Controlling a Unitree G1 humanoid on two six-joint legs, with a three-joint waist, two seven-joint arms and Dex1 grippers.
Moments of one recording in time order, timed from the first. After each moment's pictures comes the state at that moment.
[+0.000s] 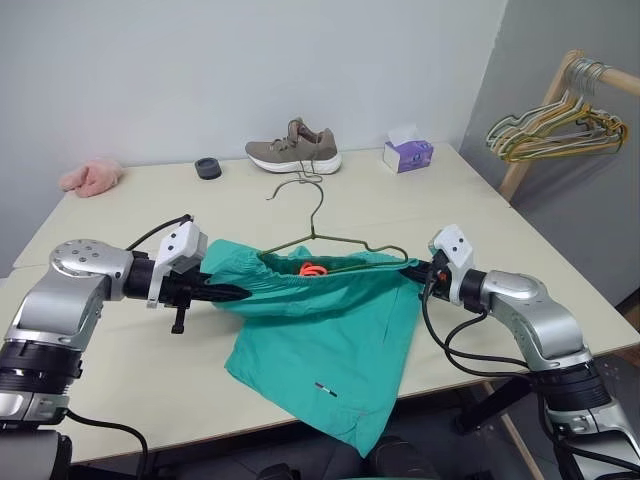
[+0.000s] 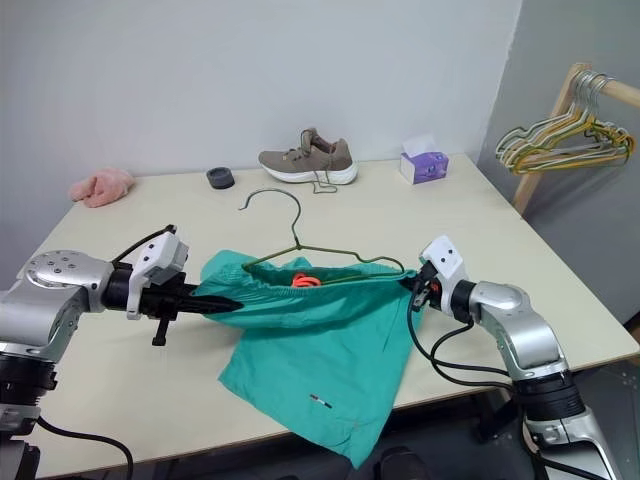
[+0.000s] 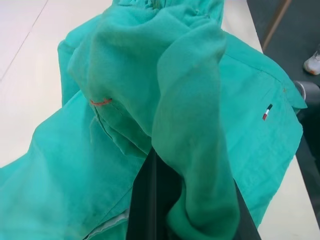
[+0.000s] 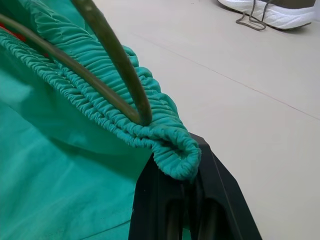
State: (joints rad) left arm -0.44 0.99 -0.05 0.17 -0.40 0.30 -1.47; right arm -0.39 -0.50 0.10 -0.08 0.26 0.58 0.74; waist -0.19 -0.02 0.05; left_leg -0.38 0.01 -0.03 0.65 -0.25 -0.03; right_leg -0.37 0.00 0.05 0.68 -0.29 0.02
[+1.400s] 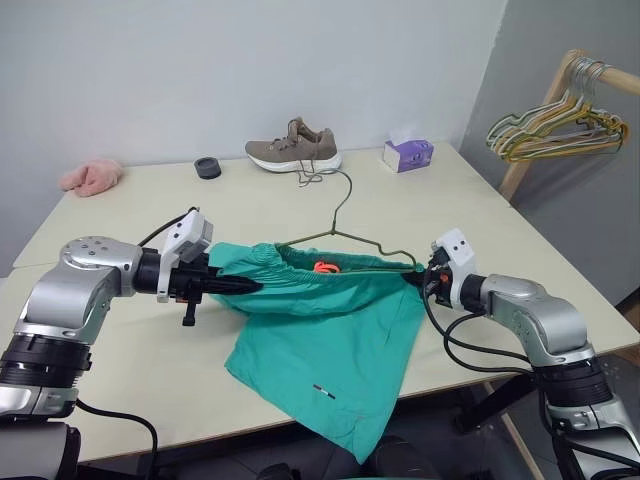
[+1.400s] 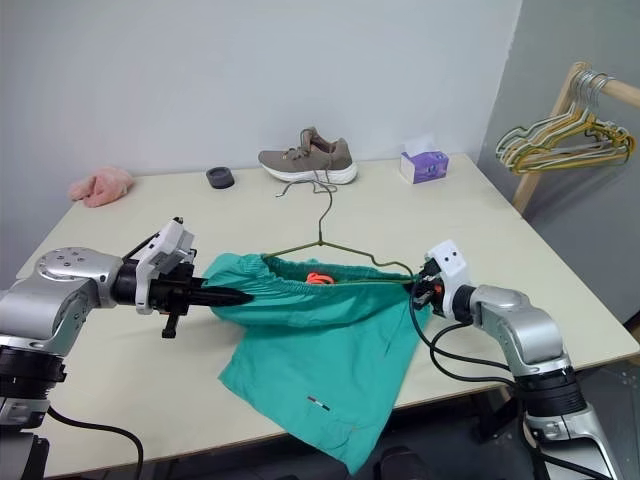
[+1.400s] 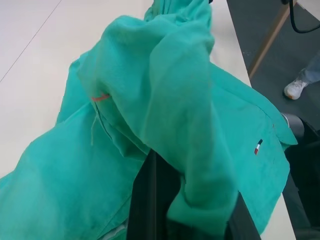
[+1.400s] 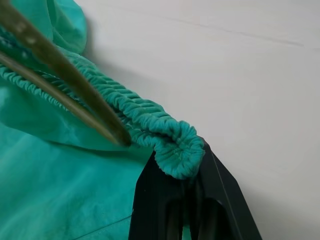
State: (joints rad) left arm -0.47 0.96 -0.05 0.12 -0.49 0.44 -1.45; right arm -0.41 -0.50 0.08 -0.08 0.35 0.82 0.63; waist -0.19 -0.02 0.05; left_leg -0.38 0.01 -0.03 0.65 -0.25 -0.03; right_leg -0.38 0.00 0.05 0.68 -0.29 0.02
